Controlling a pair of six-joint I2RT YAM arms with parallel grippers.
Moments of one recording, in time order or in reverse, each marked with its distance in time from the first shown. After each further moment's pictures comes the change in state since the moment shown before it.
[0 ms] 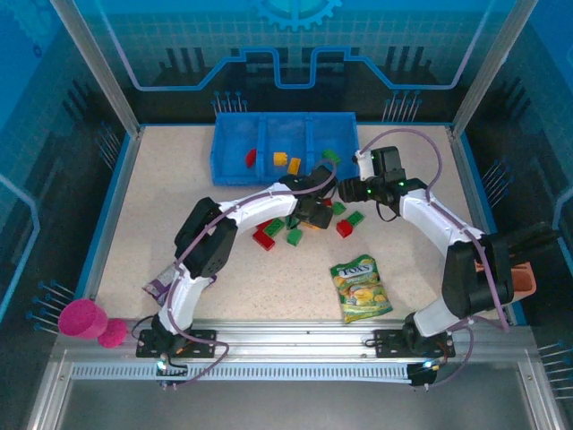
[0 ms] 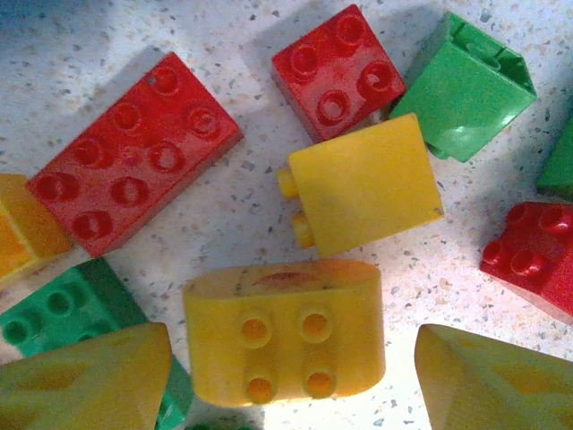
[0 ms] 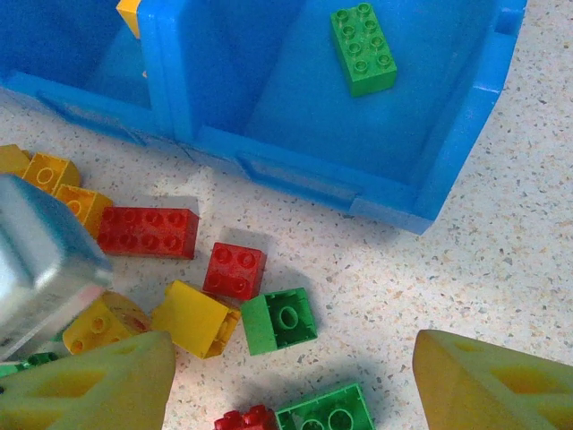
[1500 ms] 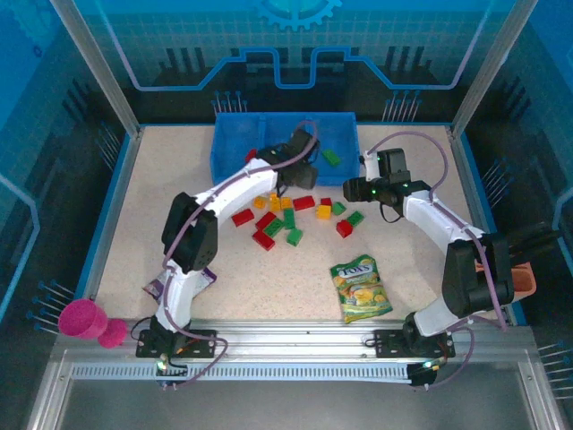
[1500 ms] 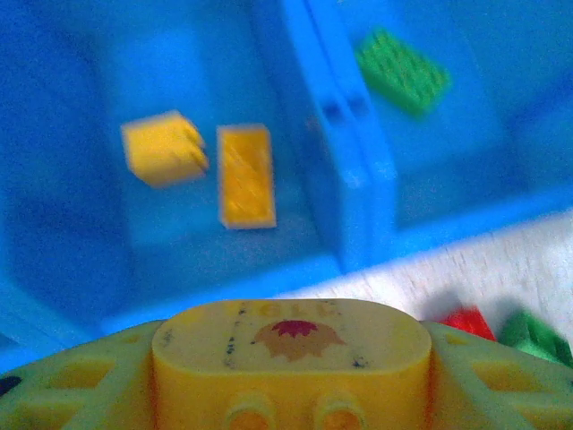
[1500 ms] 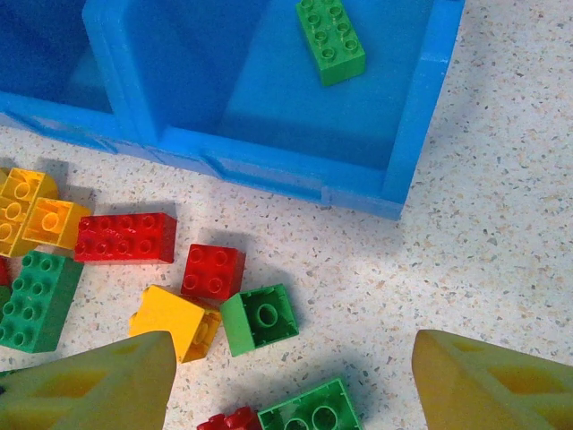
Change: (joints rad) left arm 0.206 -0.043 0.245 0.032 -0.128 0.115; right arm -0.045 0.002 -0.032 0.032 -0.020 0.044
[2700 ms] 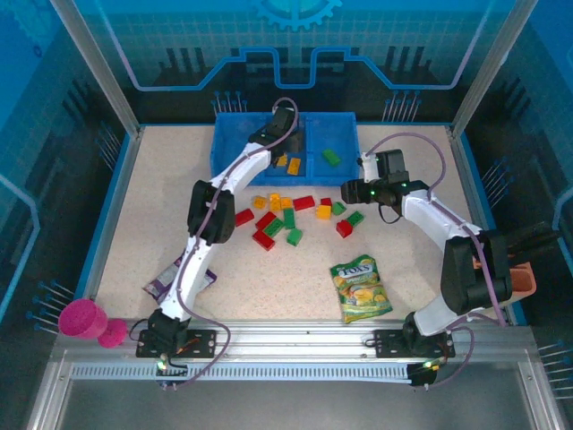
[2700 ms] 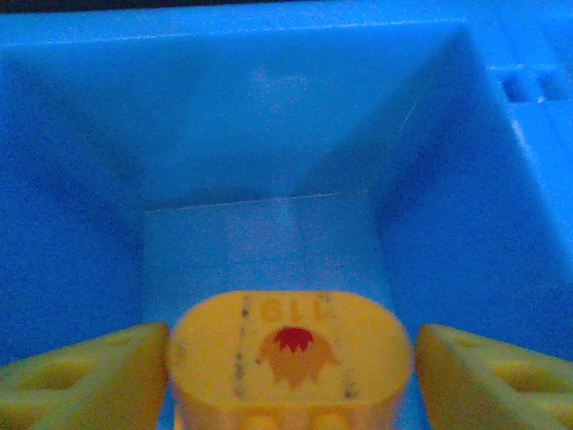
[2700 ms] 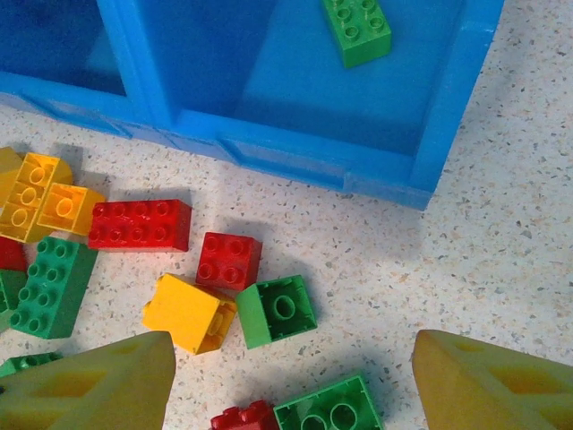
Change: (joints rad) left arm 0.146 0.451 0.416 0.190 0.015 0.008; right arm 0.000 0.021 0.000 -0.007 -0.046 0.000
